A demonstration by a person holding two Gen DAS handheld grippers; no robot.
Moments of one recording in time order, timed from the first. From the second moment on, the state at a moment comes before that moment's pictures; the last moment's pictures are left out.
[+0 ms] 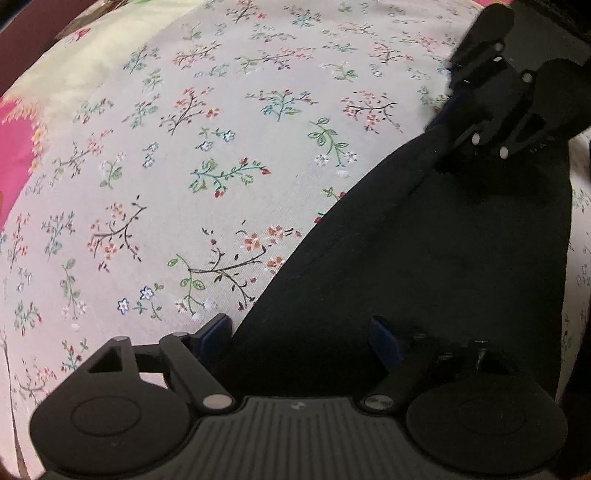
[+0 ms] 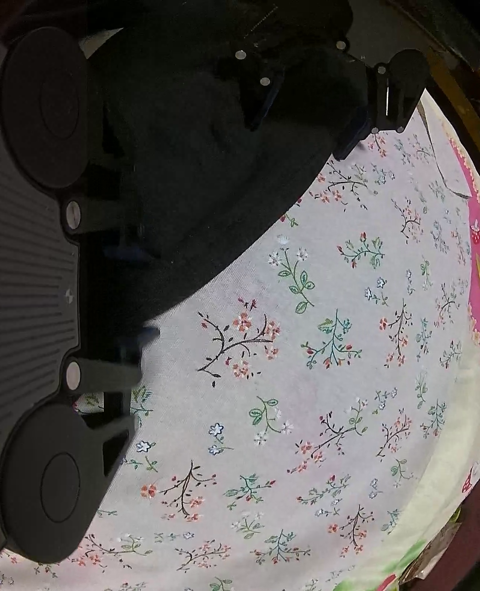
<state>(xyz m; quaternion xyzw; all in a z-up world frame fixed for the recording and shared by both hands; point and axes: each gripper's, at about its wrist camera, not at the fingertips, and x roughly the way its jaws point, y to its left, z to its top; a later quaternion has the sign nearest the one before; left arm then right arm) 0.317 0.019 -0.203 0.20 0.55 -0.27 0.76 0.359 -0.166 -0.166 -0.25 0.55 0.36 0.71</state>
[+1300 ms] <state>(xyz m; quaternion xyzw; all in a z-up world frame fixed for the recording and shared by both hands) 0.034 -0.003 -0.118 0.06 0.60 -0.27 0.75 0.093 -0.227 -0.079 -0.13 0.60 0.34 0.71</state>
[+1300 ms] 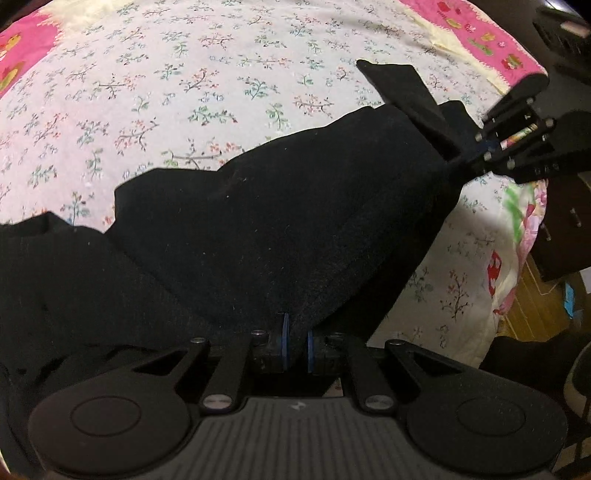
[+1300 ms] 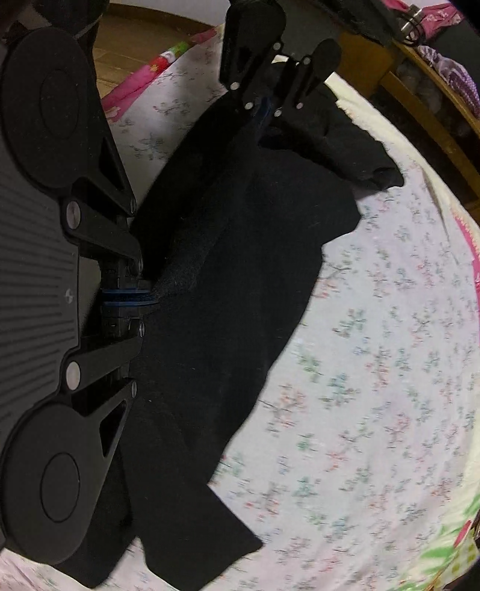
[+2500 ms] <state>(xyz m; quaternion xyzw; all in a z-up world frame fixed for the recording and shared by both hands) 0.000 -0.067 -0.108 0.09 0.55 -0.29 0.78 0.158 -0.283 -0.106 -0.09 0.51 0.06 0.85</state>
